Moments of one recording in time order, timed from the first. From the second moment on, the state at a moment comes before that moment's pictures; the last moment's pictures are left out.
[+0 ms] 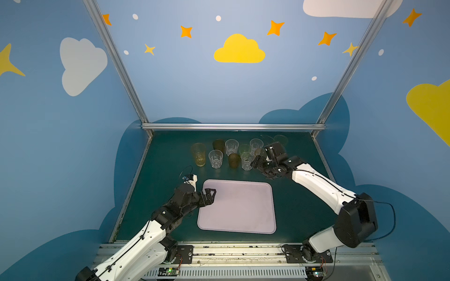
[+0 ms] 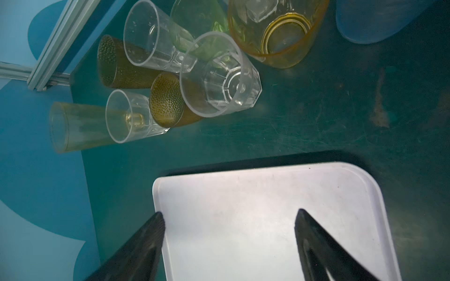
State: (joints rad) left arm -0.55 0.79 0.47 -0.28 0.07 -0.73; right arm 0.56 1.55 1.24 -0.61 -0.03 0.91
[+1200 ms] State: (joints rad) left arm -0.64 0.92 0.49 -0.07 0.15 -0.66; right arm 0.53 1.90 1.49 -0.59 0.08 1.03
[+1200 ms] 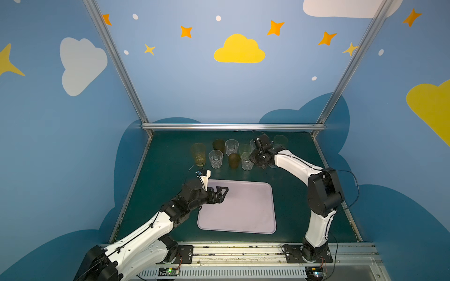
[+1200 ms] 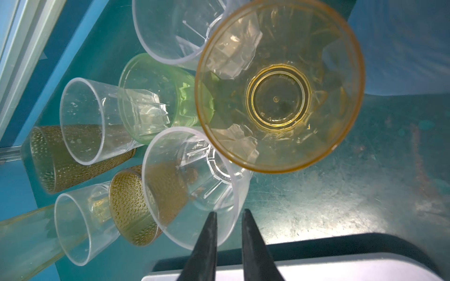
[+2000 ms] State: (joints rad) left arm -0.64 0.92 0.49 -0.08 0.12 -0.66; right arm 0.53 1.95 1.51 -0.59 0.09 1.04
